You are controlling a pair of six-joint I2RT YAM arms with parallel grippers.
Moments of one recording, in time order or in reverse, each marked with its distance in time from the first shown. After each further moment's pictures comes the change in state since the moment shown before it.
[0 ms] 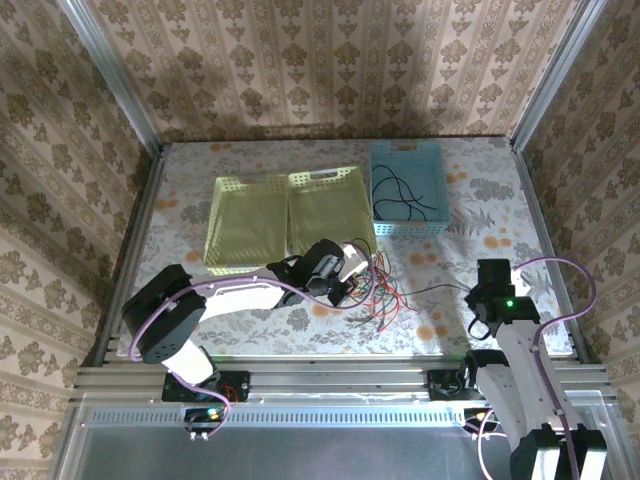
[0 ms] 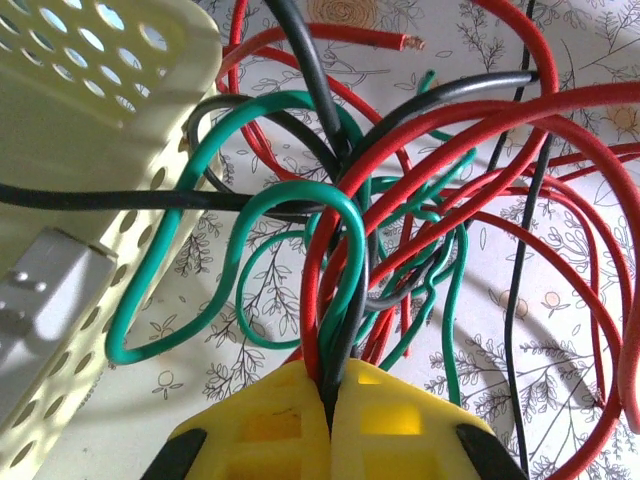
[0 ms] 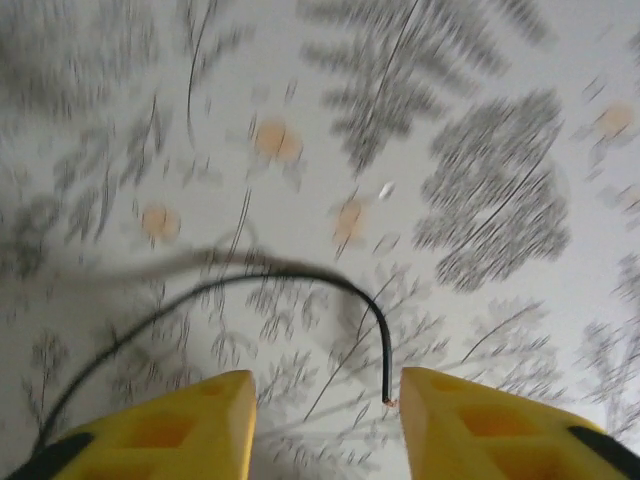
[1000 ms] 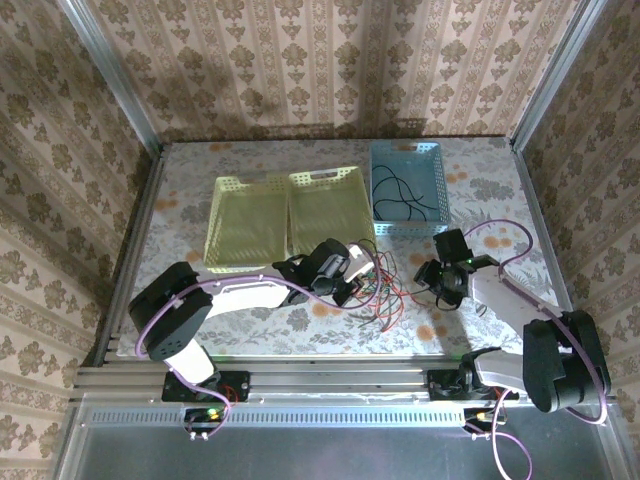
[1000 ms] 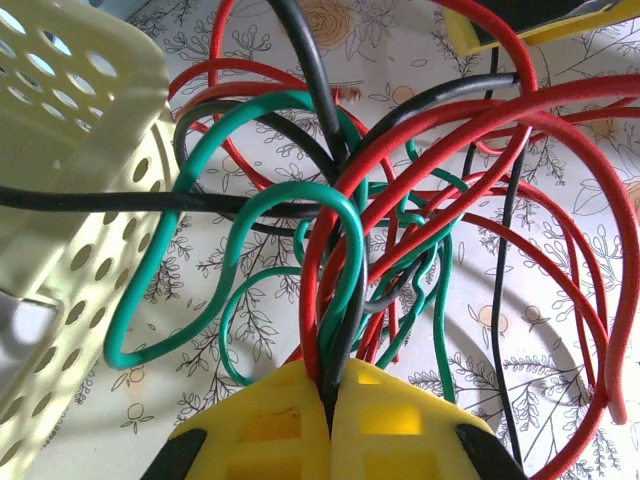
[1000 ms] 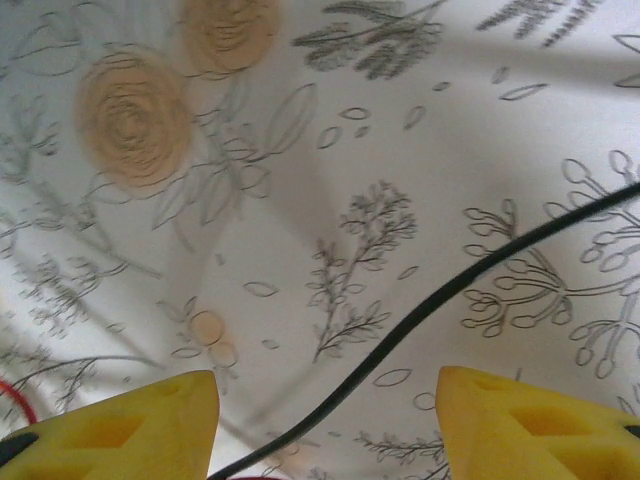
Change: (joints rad) left arm -0.015 0.035 0.033 0.000 0.015 0.008; right arm 0.246 0.531 0.151 0.281 -0.267 0.030
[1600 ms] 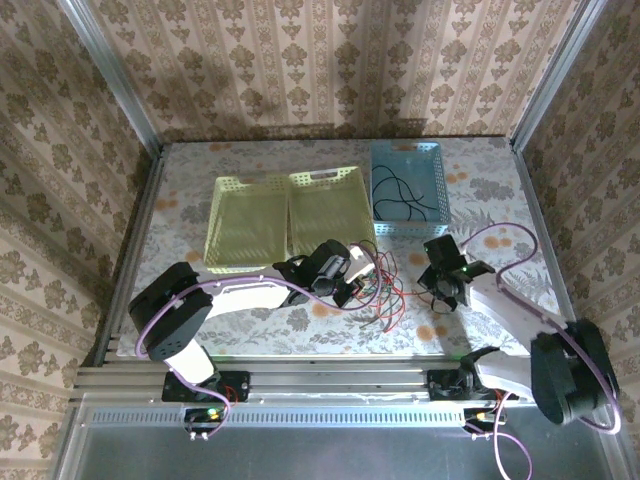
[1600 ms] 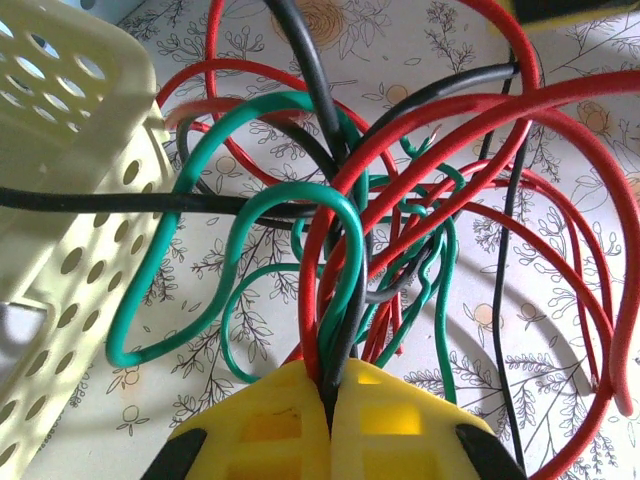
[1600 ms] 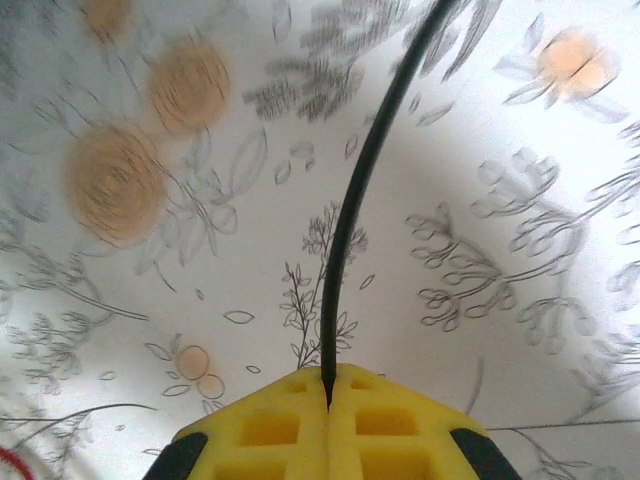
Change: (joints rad) left arm -0.006 0.000 0.000 0.000 0.000 0.008; right arm 0.112 -0.103 -0.026 -0.017 0.220 0.183
